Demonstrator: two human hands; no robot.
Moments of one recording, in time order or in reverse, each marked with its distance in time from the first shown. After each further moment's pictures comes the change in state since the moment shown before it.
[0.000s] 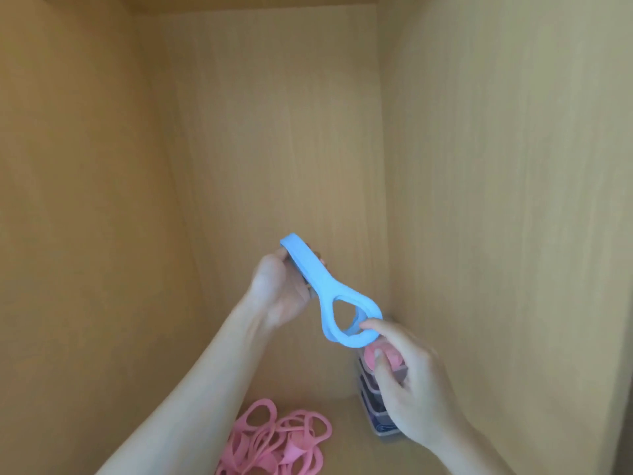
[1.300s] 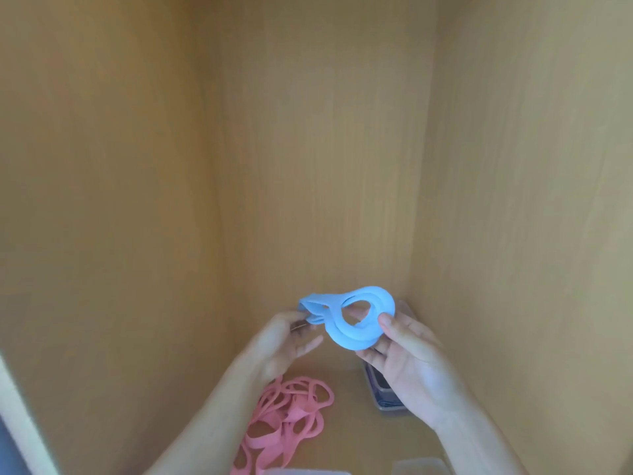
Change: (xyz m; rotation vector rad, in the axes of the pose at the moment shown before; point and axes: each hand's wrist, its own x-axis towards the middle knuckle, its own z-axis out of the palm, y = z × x) left_hand -0.029 -0.080 -0.117 0.162 0.190 -0.186; right_hand 0.014 -0.019 0.020 1.123 -0.263 0.686
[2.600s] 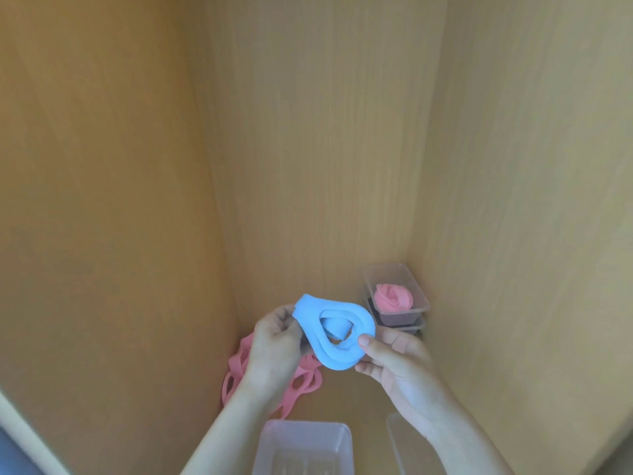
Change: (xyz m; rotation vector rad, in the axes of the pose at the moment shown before) left_hand -0.060 -0.054 0.004 0.183 0.110 0.304; right_hand -0.019 0.063 -0.034 -0.215 0.089 0.130
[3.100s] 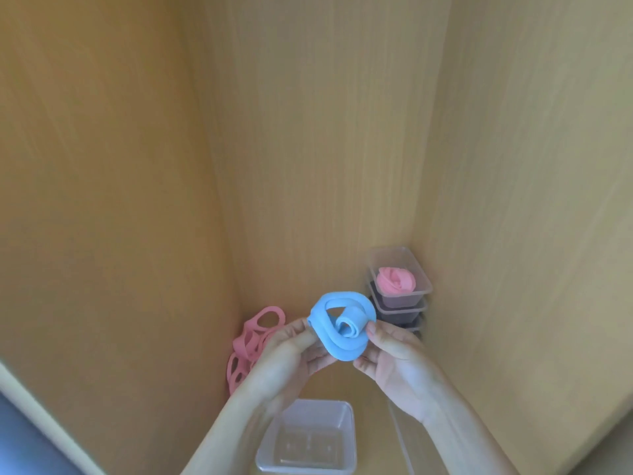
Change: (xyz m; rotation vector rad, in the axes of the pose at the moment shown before) left_hand -0.011 -0.031 -0.008 -0.235 -0.254 -0.263; right_hand 0.002 0.021 -0.010 0.268 -0.039 0.184
